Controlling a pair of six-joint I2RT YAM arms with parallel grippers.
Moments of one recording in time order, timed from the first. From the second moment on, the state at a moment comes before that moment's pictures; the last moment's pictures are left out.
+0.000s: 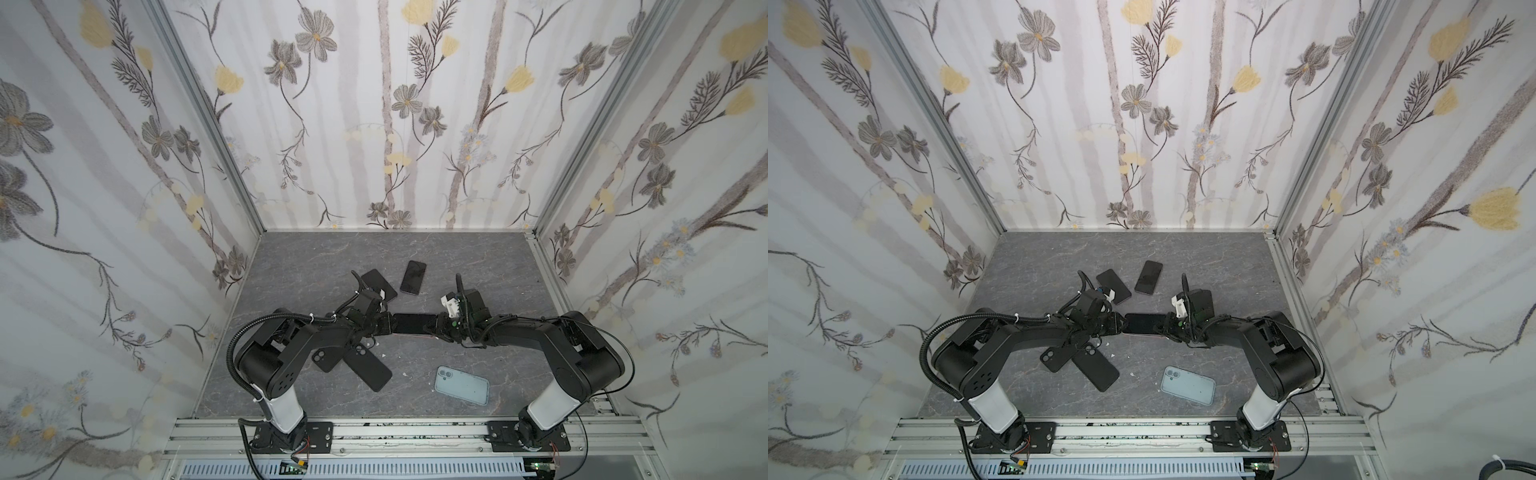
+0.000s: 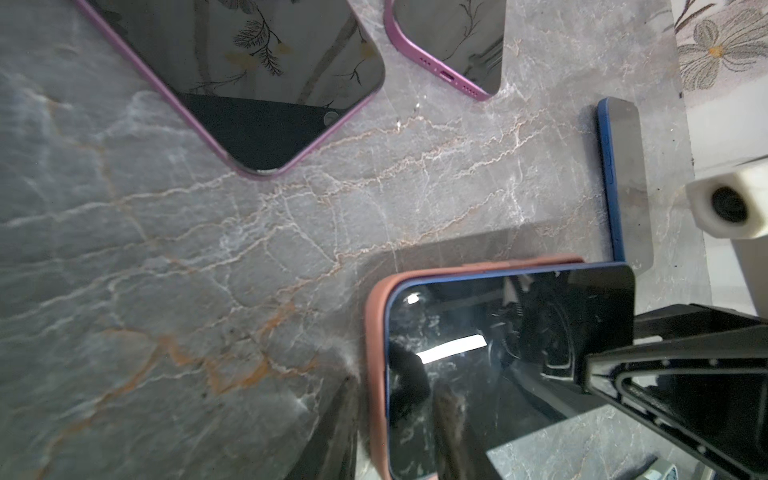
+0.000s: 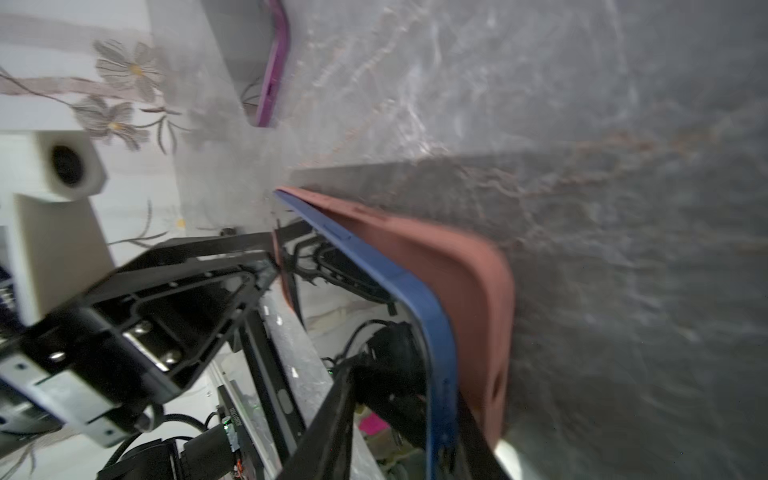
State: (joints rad) left arm -0.62 1.73 0.74 0.17 0.22 -0.65; right arm 0.47 1.66 0.67 0.09 -0.54 0.77
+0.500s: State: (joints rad) left arm -0.62 1.72 0.75 0.13 0.19 -0.63; right arm 0.50 1.56 0.80 -0.19 -0.35 0.69
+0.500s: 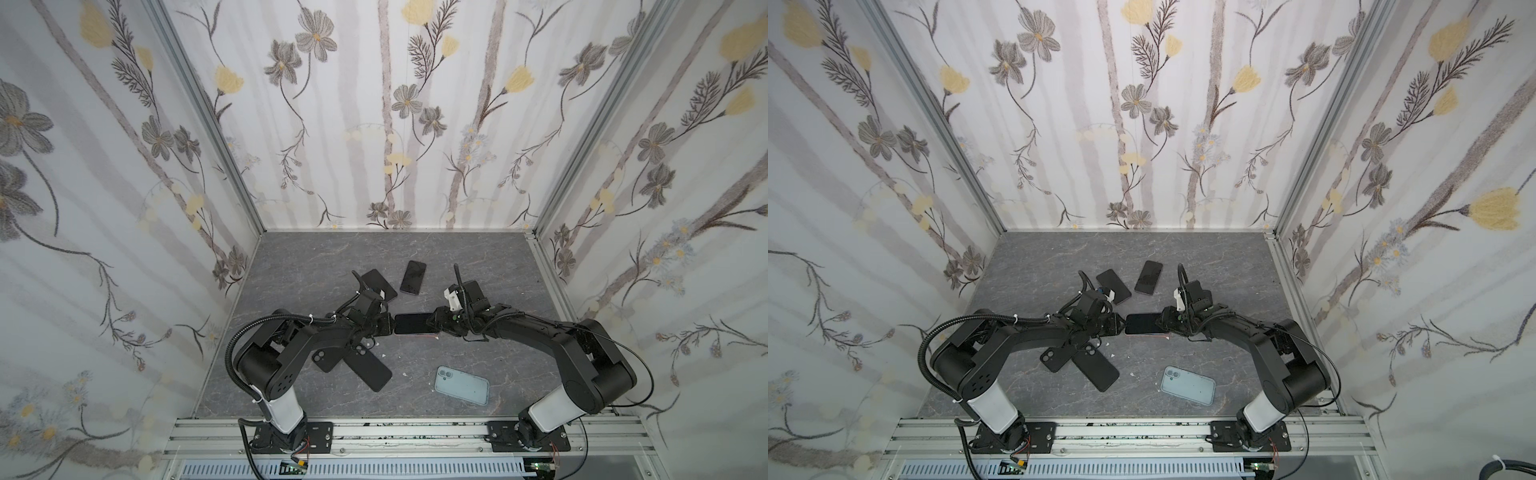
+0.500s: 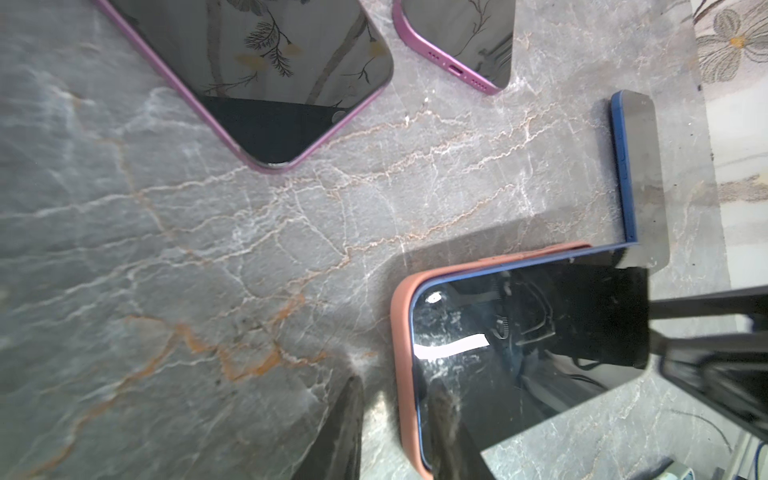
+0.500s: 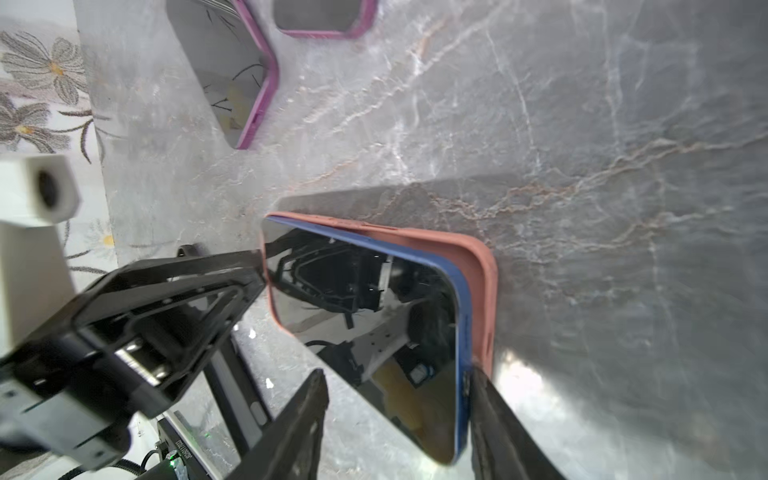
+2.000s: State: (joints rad) left arm -0.65 1.70 0.66 0.26 0.09 -0.67; right arm 0.63 1.81 1.04 -0.47 -0.07 0.60
